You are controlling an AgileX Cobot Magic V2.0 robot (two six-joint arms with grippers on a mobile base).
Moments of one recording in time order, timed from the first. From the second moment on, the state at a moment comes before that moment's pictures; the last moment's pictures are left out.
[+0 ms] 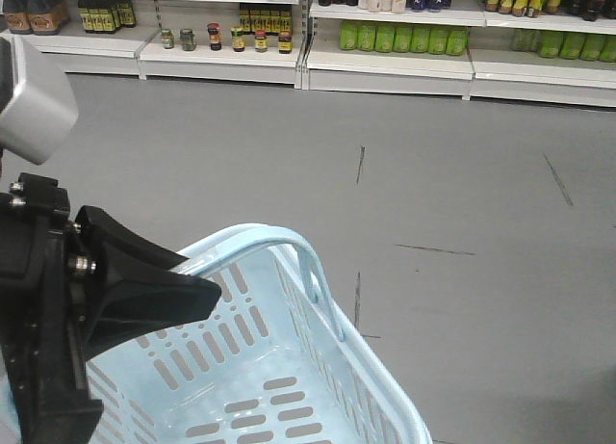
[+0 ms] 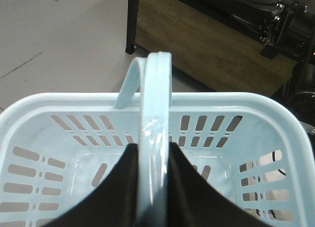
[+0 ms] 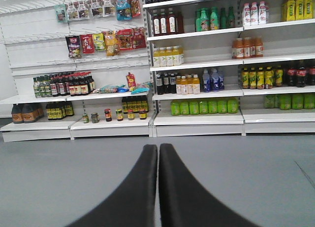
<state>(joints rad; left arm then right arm) -0.58 1.02 -1.14 -0.59 0.97 0.52 0.02 -0.01 0.03 -0.26 0.01 0.31</state>
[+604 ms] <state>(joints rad) -0.58 1.02 -1.14 -0.59 0.97 0.52 0.02 -0.01 0.03 -0.26 0.01 0.31</state>
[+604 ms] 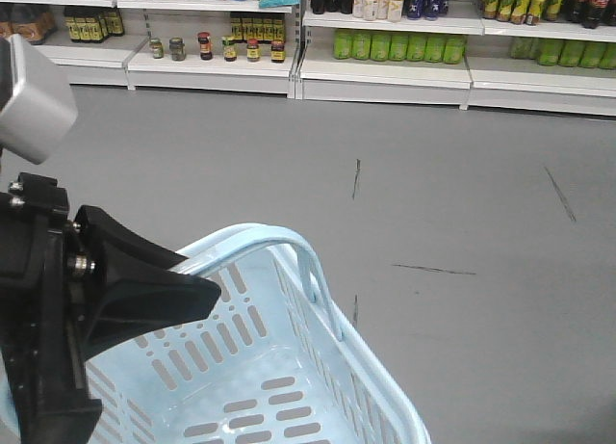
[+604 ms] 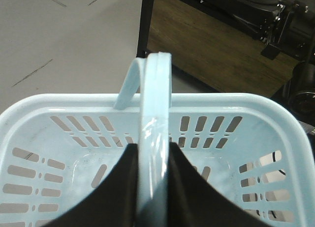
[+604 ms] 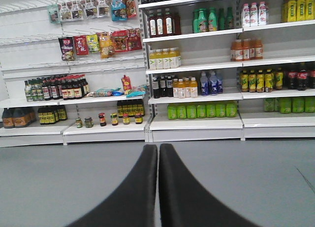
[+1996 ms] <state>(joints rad) -0.58 1.02 -1.14 -0.59 0.97 0.52 0.02 -0.01 0.03 -0.26 0.01 0.31</state>
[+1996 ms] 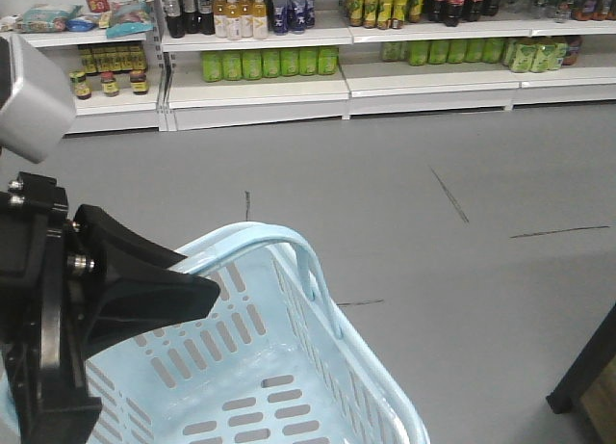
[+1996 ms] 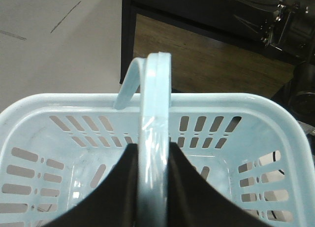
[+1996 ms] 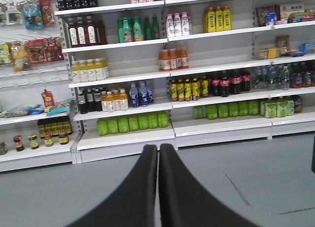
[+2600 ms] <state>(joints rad) -0.58 1.02 -1.14 -0.59 0.97 0.52 0.02 -0.01 0.03 -0.26 0.01 0.31</state>
